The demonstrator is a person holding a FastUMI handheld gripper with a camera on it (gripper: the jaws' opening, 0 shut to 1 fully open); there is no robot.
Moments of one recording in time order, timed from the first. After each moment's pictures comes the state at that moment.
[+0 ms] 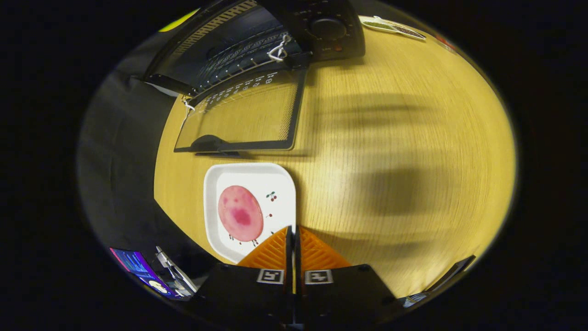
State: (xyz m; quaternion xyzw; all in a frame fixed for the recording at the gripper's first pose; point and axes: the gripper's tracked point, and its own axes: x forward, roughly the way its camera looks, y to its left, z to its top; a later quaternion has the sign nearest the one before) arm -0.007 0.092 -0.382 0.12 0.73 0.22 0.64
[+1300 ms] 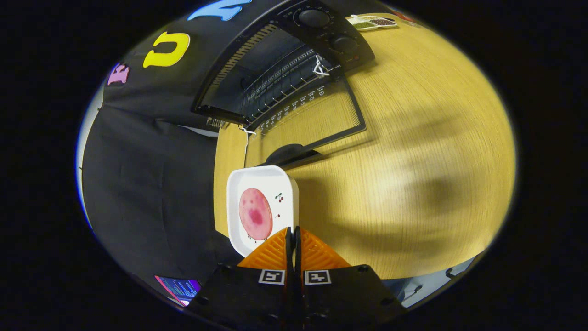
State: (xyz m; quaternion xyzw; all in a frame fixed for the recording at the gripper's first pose) arm -0.015 0.171 -0.297 0.32 0.65 0.22 0.66
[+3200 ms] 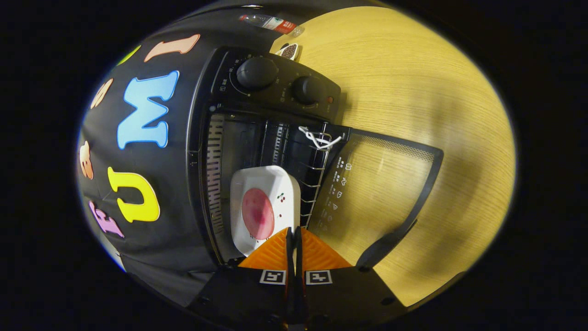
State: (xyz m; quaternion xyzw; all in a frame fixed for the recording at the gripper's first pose) arm 0.171 0.235 -0.318 0.61 0.43 -0.11 0.66
